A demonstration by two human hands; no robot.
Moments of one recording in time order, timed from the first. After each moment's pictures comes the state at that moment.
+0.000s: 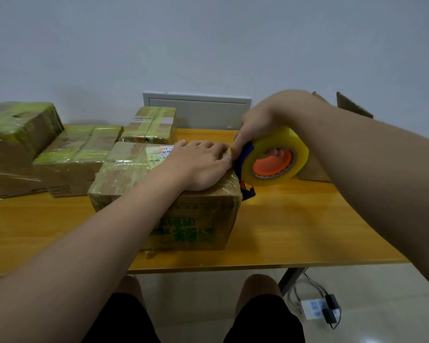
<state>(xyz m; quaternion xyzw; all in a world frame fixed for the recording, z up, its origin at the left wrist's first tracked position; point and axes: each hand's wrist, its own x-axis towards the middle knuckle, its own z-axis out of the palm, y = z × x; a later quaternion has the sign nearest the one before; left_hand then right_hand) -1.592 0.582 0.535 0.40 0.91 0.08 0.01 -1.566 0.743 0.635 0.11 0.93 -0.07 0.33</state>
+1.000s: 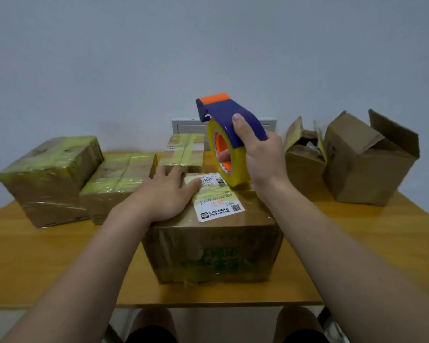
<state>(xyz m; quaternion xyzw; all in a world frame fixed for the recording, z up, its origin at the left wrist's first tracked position) -1.627 0.471 0.548 0.20 0.96 0.16 0.08 -1.553 0.649 0.571 0.04 0.69 -0.64 -0.33</state>
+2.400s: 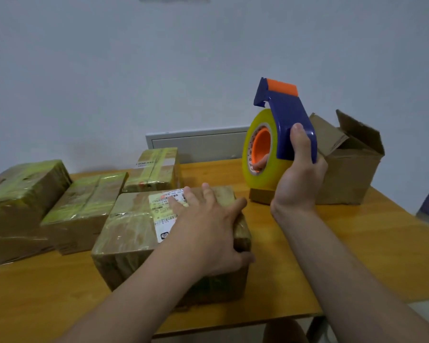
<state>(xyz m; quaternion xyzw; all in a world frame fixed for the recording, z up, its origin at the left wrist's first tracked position) -1.537 0.580 0.545 0.38 0.92 -0.09 0.03 -1.503 0.713 0.560 0.08 0.43 -0.73 -0.53</state>
